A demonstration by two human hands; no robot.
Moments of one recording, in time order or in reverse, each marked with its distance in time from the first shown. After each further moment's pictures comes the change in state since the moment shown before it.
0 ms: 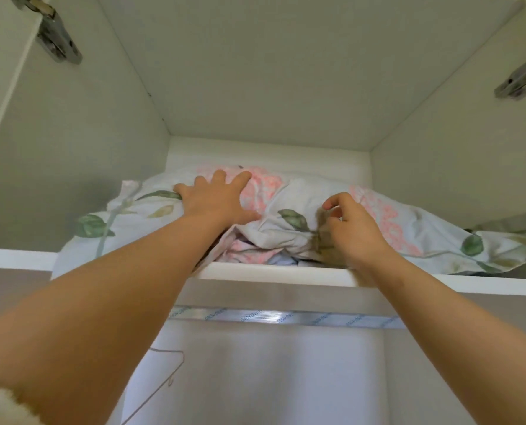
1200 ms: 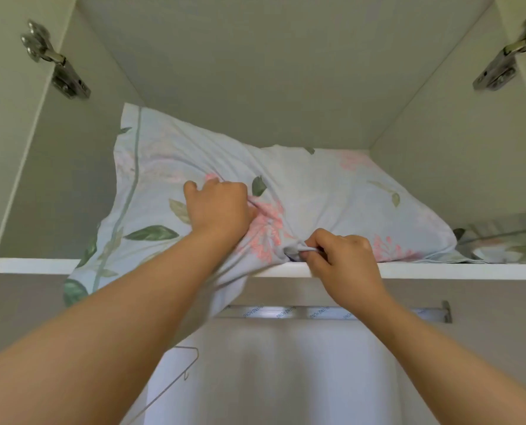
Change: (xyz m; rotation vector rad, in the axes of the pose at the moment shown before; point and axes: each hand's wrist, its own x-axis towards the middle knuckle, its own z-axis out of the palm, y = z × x) left_hand -0.051 0.042 -0.027 0.048 0.304 -0.020; right_hand -0.063 0.012 -0.020 -0.249 0.041 -0.297
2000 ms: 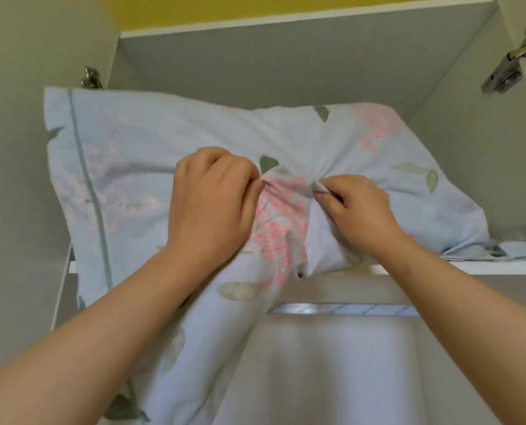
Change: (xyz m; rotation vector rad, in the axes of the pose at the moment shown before) left_hand -0.064 -0.036 -0.085 -0.223 0.632 0.396; right_hand 0.041 -0.040 -0.056 0.024 0.071 -0.054
